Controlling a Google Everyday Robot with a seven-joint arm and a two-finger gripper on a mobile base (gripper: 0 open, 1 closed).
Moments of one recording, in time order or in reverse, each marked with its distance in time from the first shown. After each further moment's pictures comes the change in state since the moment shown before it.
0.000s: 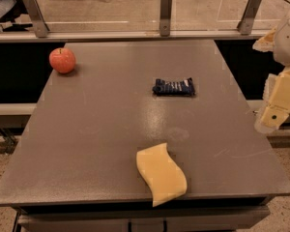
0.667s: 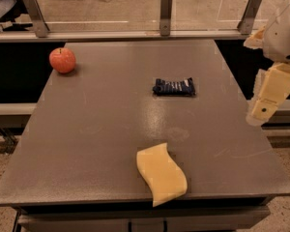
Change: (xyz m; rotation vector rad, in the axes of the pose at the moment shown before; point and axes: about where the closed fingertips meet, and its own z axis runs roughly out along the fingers) arm -0.010 -0.015 0.011 -0.005 -0.023 -0.025
